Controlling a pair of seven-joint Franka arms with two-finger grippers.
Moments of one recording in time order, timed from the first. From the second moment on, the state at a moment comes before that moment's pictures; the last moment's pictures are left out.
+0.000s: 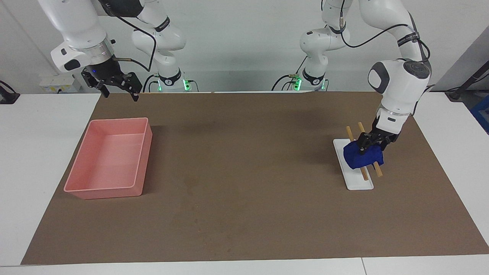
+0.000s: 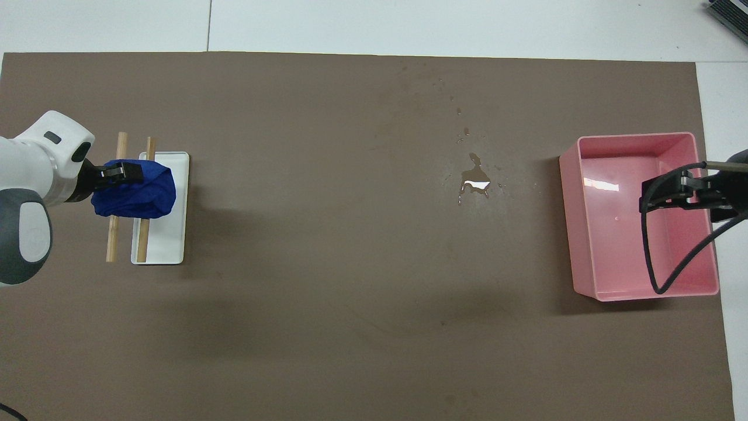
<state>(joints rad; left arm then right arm) 0.14 0.06 -0.13 -2.05 0.01 2.30 -0.14 0.00 -0.03 0.03 -1.58 -0.03 1.47 0.19</state>
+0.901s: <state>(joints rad) 0.15 0.04 -0.14 -1.85 -0.02 1.97 -0.25 0.00 -0.04 0.03 -1.58 -0.03 1.47 0.19</state>
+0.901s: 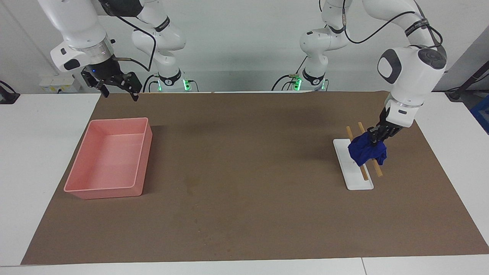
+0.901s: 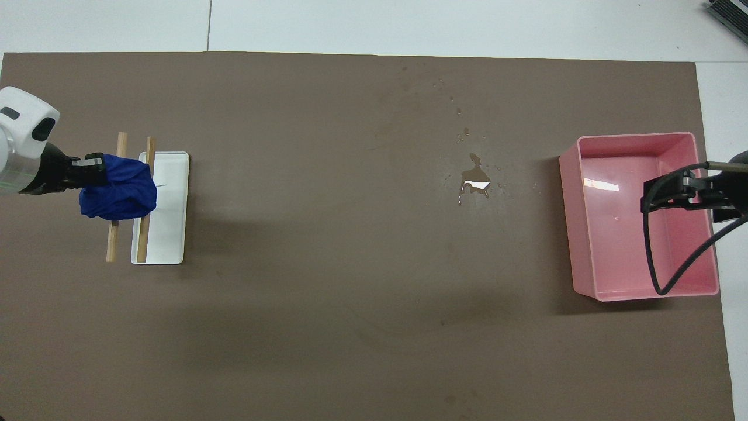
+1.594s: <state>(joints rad) -0.01 0.04 -0.22 -1.78 -0.45 1.98 -1.29 0.05 -0.05 0.04 -1.58 0.08 1.52 0.46</state>
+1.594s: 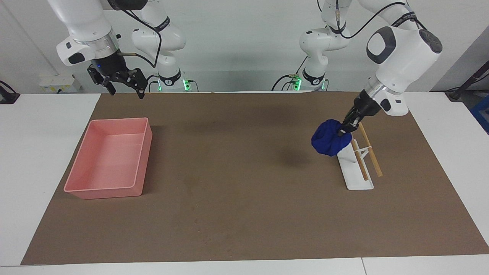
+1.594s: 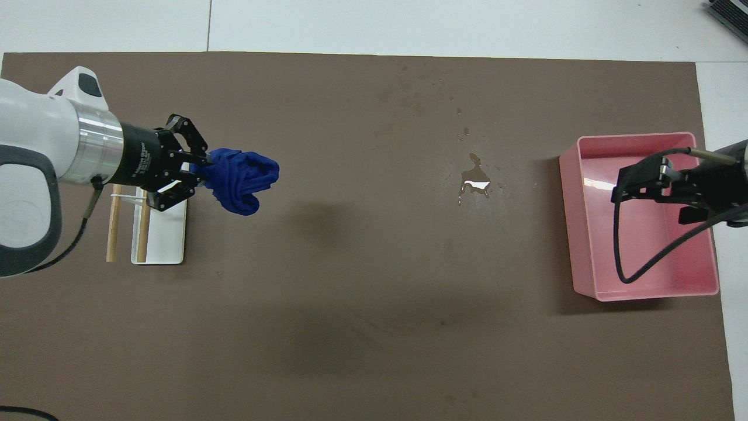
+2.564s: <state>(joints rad) -0.32 0.04 -0.22 -1.79 -0.66 2.29 -1.92 0.31 0.09 0.05 -1.59 0.42 2.10 1.24</state>
